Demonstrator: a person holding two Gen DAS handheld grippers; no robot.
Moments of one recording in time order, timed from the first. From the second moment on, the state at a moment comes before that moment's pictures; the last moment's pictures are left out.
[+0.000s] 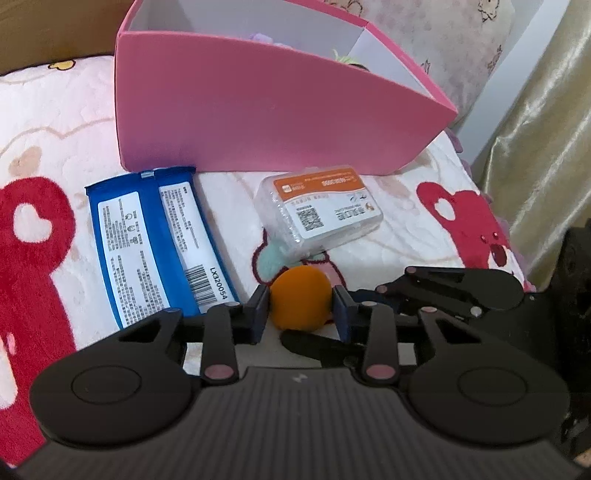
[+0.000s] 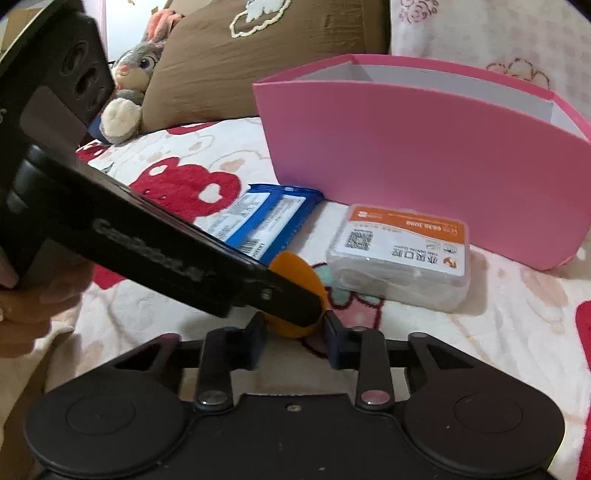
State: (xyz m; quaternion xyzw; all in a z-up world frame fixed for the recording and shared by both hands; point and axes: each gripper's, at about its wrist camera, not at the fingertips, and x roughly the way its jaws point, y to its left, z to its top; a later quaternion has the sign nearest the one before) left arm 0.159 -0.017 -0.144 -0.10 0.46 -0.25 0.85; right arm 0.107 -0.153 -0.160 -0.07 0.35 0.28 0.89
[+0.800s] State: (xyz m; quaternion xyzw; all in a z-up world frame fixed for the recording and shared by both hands) left arm 0.133 -0.024 -0.022 -0.07 0.49 -0.28 0.82; right arm 0.081 -0.153 -0.038 -0.04 0.40 0.25 0.88
